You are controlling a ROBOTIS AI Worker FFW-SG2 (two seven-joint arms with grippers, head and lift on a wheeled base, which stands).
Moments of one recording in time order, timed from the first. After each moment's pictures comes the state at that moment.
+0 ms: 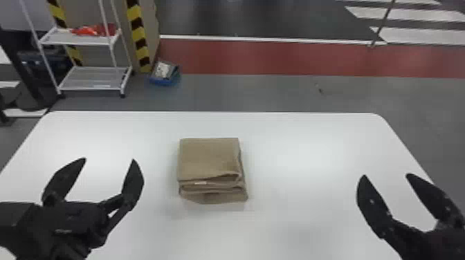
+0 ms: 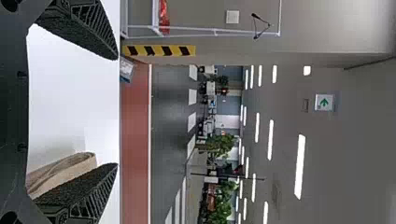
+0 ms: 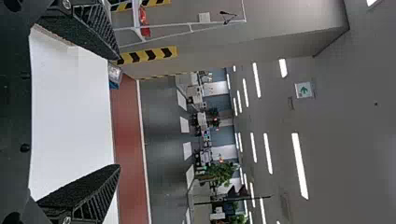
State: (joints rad) left arm 0.60 0.30 -0.08 -2.21 0.21 0.00 0.19; right arm 0.85 -0.11 -0.21 -2.36 -0.36 -0.07 0.22
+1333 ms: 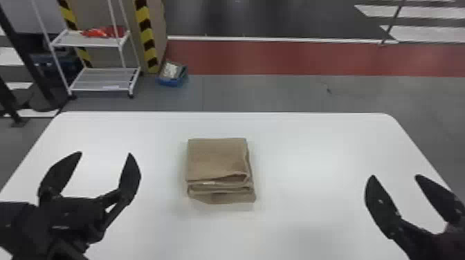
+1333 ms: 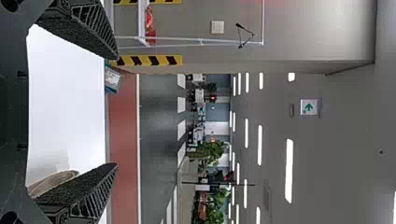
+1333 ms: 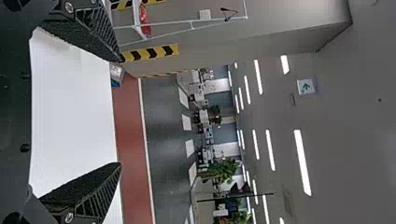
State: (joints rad) left arm 0.61 0.33 -0.05 -2.22 0.21 -0.04 0.21; right arm 0.85 -0.11 -0.20 -2.36 -0.37 -0.06 0.19
